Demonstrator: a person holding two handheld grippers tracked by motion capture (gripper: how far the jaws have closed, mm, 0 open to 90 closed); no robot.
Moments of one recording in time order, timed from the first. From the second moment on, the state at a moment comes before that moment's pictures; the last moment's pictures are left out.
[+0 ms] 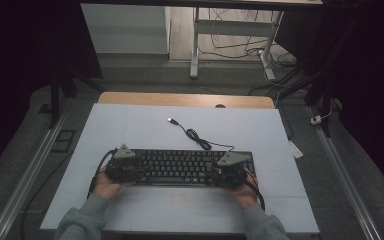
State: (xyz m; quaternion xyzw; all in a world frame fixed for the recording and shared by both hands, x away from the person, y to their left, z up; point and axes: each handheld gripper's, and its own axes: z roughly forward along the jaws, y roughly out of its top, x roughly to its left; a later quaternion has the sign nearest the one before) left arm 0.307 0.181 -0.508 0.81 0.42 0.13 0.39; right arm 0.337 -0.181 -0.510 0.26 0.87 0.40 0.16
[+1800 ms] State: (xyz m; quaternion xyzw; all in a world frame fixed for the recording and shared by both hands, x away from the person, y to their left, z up) left arm 0.294 0.130 -0.526 0.87 0.33 0.11 0.36; right arm 0.336 -0.181 -0.510 0.26 0.87 0.39 0.16
